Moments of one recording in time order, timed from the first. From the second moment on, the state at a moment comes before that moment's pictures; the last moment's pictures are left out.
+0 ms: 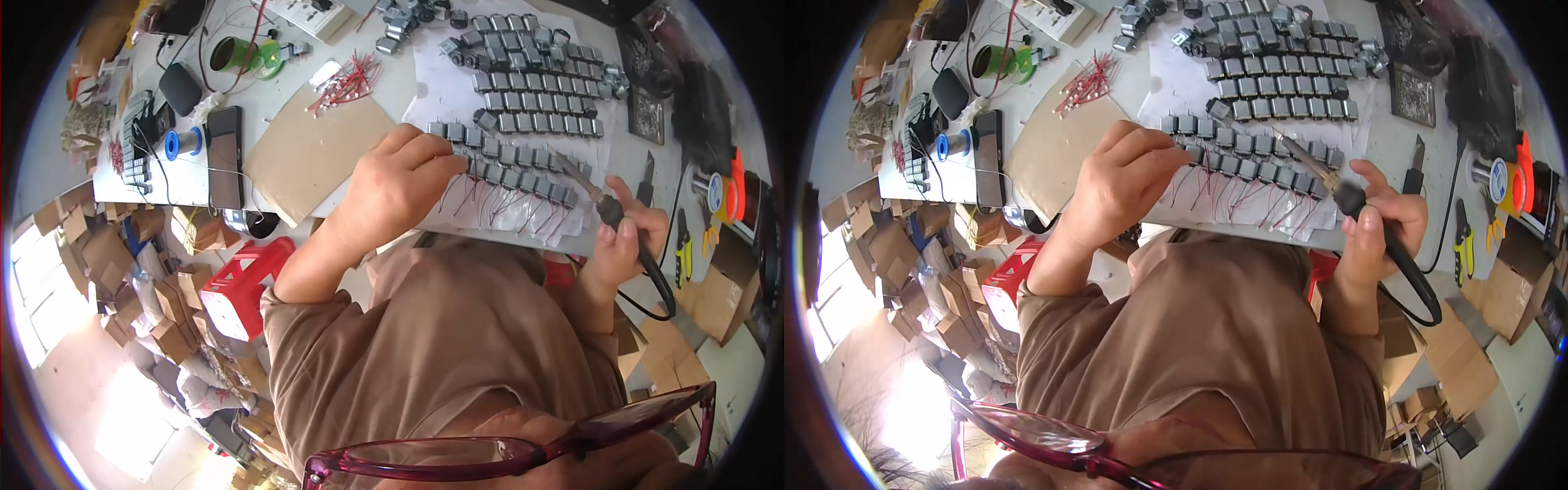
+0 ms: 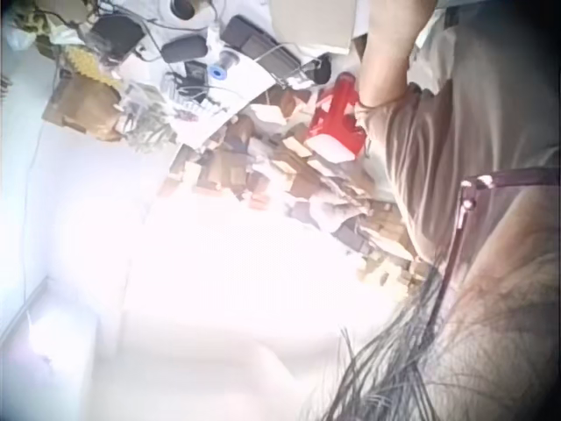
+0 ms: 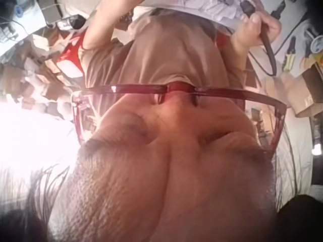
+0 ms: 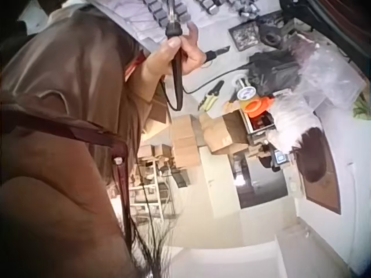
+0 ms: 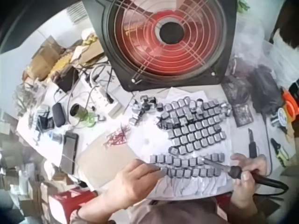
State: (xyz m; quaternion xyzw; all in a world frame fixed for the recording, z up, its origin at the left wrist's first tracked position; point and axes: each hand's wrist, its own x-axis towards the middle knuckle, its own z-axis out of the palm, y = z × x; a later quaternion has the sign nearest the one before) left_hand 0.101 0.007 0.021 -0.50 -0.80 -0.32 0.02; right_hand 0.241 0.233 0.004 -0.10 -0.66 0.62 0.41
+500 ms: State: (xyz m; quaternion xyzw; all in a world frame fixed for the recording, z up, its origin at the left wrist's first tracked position) left_hand 0.095 0.021 0.016 -0.74 -0.66 -0.10 0.08; right_hand 0.258 0.228 0.010 -0.09 -0.64 0.63 0.42
